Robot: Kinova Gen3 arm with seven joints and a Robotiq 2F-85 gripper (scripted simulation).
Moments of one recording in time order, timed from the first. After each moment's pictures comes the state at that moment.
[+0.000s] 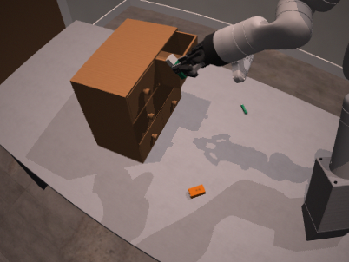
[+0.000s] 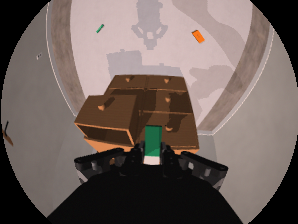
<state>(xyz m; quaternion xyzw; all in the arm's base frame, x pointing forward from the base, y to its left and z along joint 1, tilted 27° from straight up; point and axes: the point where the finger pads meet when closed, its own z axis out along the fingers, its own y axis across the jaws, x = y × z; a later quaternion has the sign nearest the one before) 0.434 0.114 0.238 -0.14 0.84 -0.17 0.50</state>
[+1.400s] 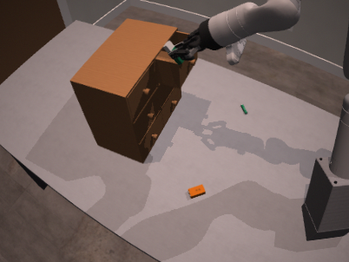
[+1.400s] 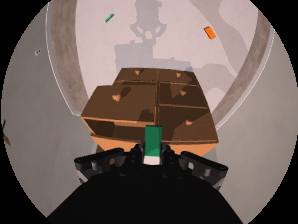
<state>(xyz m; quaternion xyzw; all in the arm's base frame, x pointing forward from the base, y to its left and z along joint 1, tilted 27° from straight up) 0.467 0.076 0.263 -0.15 0.84 -0.16 0.50</state>
